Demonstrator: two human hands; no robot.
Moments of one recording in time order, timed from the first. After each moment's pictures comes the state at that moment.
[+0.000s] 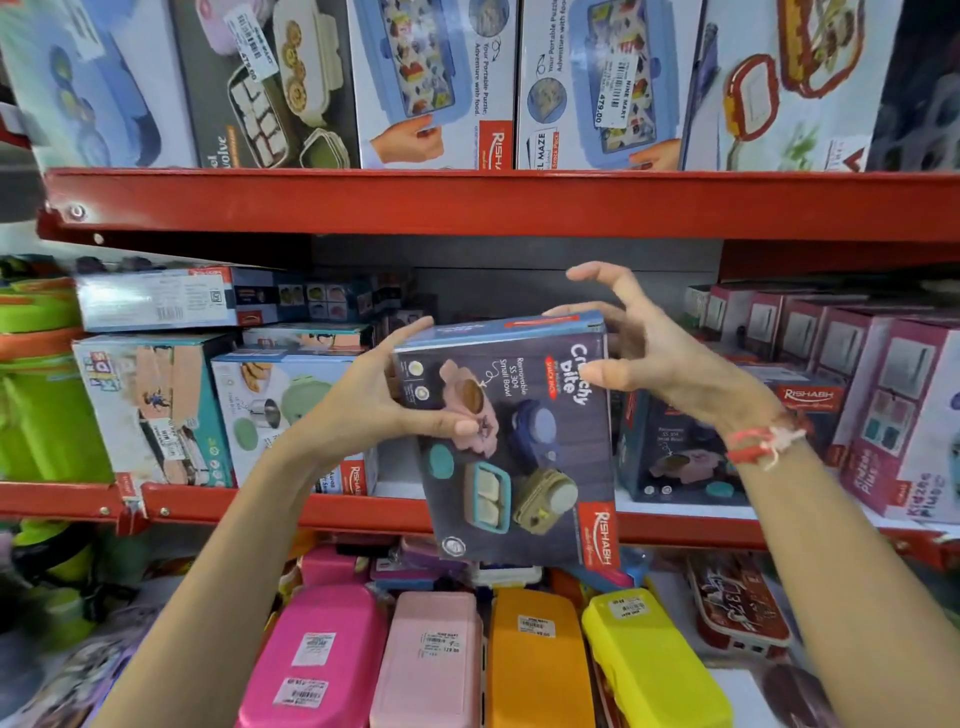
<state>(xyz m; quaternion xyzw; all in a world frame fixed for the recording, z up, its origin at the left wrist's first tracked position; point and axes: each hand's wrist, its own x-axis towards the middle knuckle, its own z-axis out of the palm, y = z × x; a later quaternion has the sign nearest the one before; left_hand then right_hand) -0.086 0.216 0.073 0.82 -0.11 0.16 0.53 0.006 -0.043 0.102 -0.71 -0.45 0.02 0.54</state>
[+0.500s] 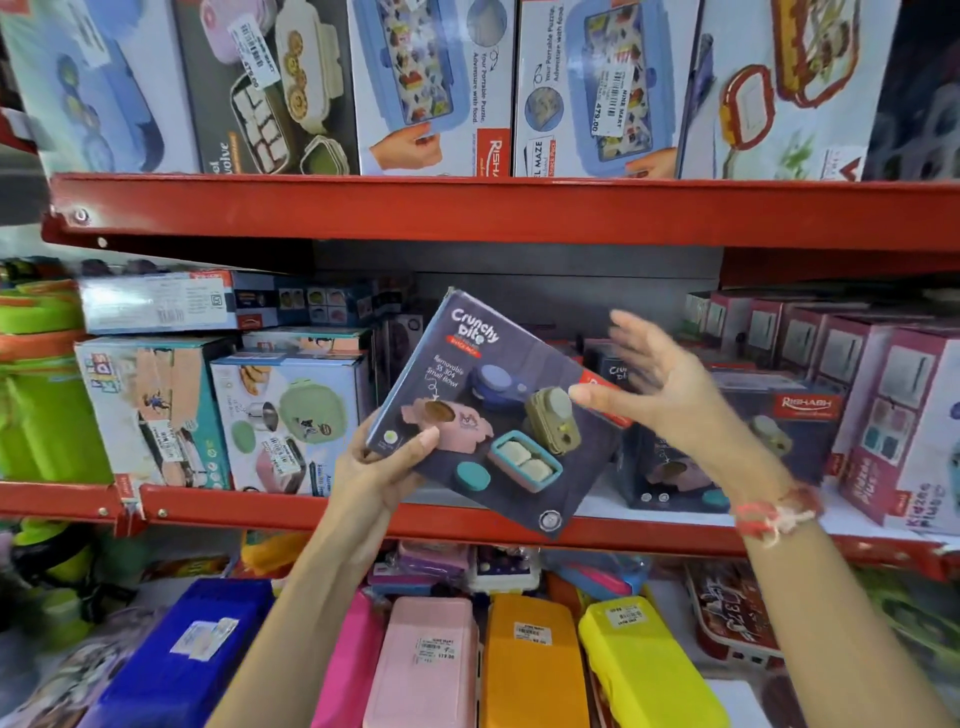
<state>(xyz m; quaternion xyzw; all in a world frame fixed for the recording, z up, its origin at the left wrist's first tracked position) -0.063 0.213 -0.016 0.55 -0.04 0.21 0.81 0.004 -0.052 0.067 -0.78 -0.29 -0.12 0.55</state>
